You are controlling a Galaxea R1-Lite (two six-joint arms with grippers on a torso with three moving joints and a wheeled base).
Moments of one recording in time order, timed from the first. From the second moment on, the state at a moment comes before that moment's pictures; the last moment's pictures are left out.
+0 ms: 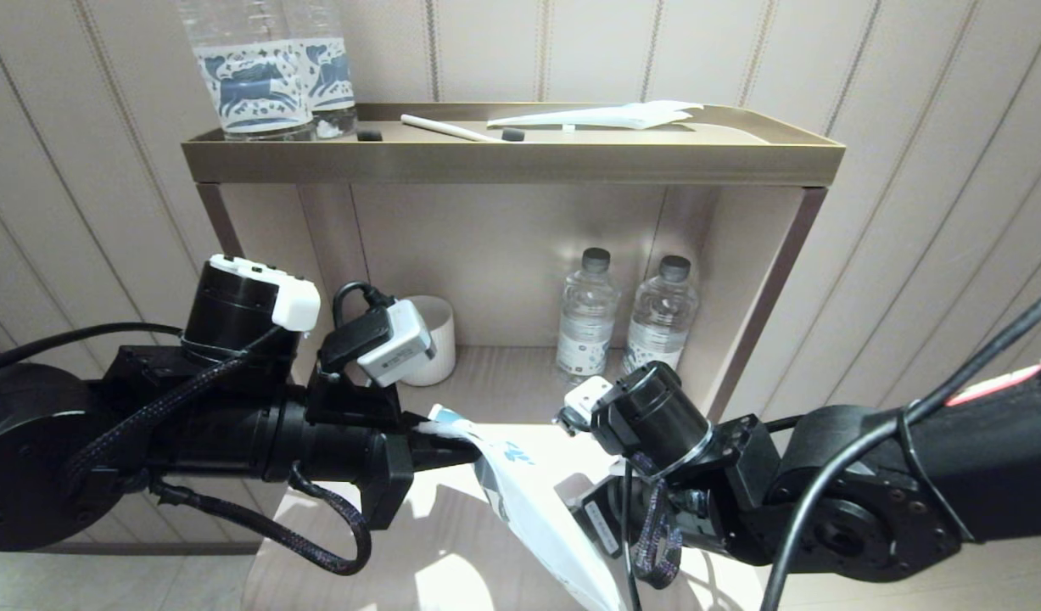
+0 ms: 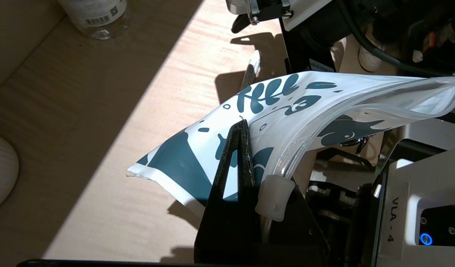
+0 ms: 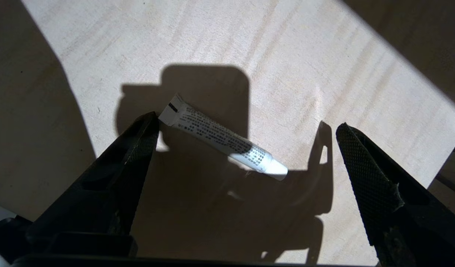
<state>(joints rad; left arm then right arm) -0.60 1.61 -0.86 -0.22 -0.58 0.35 0.80 1.84 -0.99 0.00 -0.31 0.11</state>
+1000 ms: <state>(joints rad) -0.61 1.61 -0.85 -0.22 -0.58 0.36 0.79 1.85 -1.01 -0.01 -0.32 0.10</state>
